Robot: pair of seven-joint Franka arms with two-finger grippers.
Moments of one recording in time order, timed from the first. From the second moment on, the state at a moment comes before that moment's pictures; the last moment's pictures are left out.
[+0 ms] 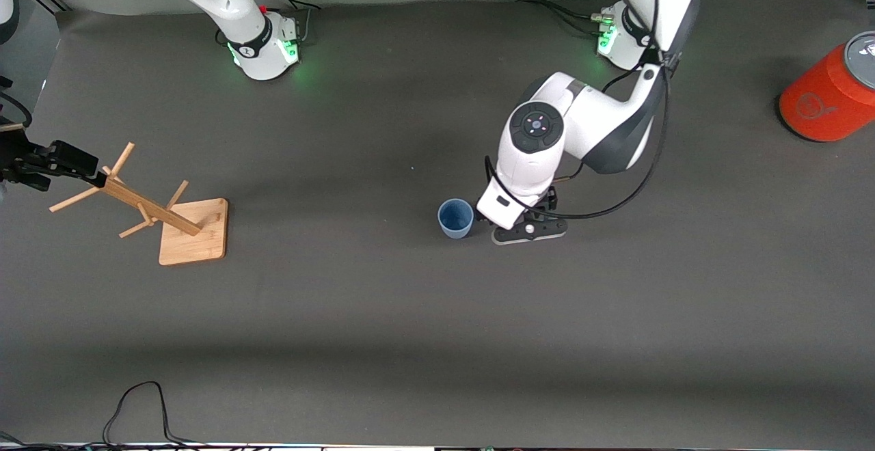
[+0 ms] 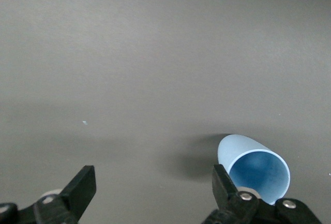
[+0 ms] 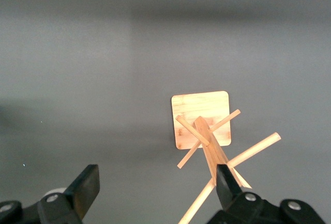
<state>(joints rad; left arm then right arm) -0.56 0.43 -0.03 -1.62 0.04 2.05 -0.76 -0.01 0.04 -0.08 -1.58 0.03 1.64 -0.10</state>
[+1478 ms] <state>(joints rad) -0.06 -0.13 -0.01 -1.84 0.02 1.73 -0.22 -0.01 0.04 -0.08 -1.58 0.03 1.64 -0.10</state>
